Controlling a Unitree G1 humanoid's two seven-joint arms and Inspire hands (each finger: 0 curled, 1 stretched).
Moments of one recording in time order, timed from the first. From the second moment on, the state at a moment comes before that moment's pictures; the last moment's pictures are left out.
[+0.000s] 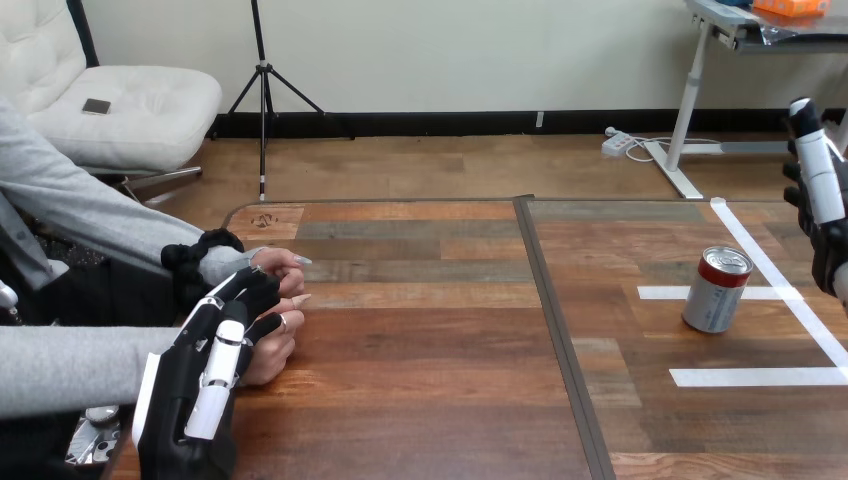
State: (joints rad) left arm 0.04 0.04 0.21 0.58 -0.30 -0.70 -0.39; right arm -0.74 -0.56 -0.24 1.24 0.01 -0.32 0.17
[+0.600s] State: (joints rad) left arm 0.04 0.04 0.21 0.58 -0.30 -0.70 -0.40; right arm -0.74 -0.56 -0.23 1.26 -0.02 -0.28 0.15
